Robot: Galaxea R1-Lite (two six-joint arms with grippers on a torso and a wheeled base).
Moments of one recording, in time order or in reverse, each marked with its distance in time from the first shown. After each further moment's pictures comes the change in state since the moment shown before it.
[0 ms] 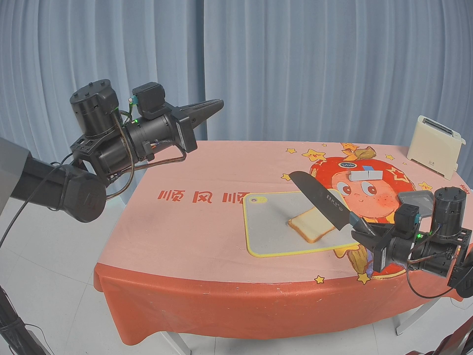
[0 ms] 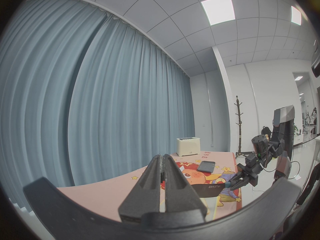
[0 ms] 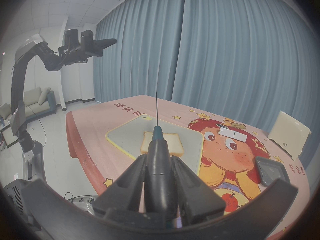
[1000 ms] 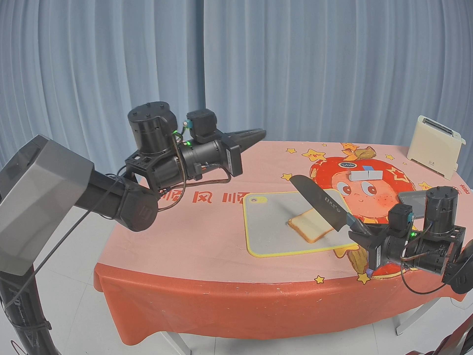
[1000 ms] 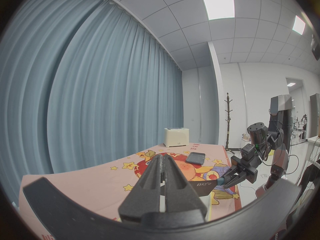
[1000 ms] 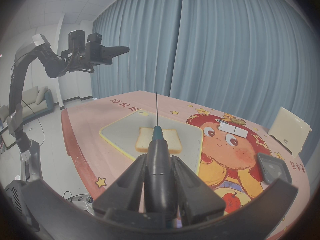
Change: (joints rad) left arm -0.100 0.225 -0.154 0.001 -0.014 0.002; right arm -0.011 0.056 -0.028 0.009 -0.010 0.003
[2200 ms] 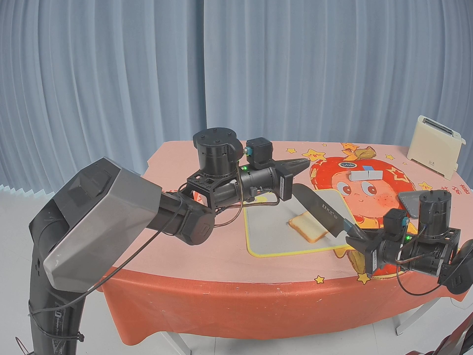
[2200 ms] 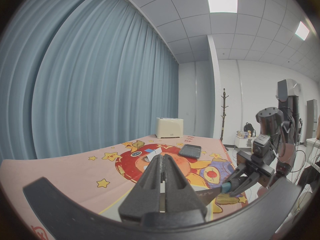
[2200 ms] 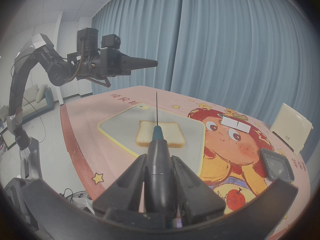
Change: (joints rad) left arm -0.141 0.235 -0.248 0.097 0.064 0.006; right arm 0.000 0.041 0.003 -0.001 -0.003 -0.001
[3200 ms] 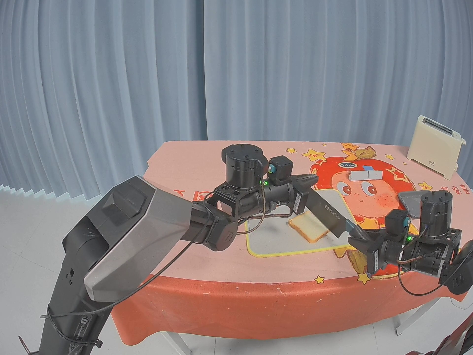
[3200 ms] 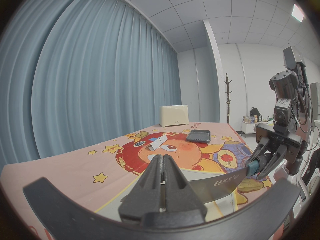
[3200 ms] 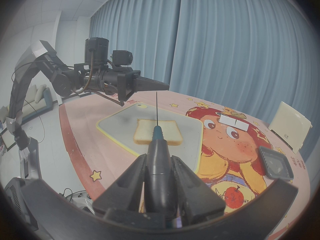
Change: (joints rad) left arm -0.043 0.146 -0.181 0.125 0.090 0.142; right arm -0.011 -0.005 0.009 0.002 -0.002 0.000
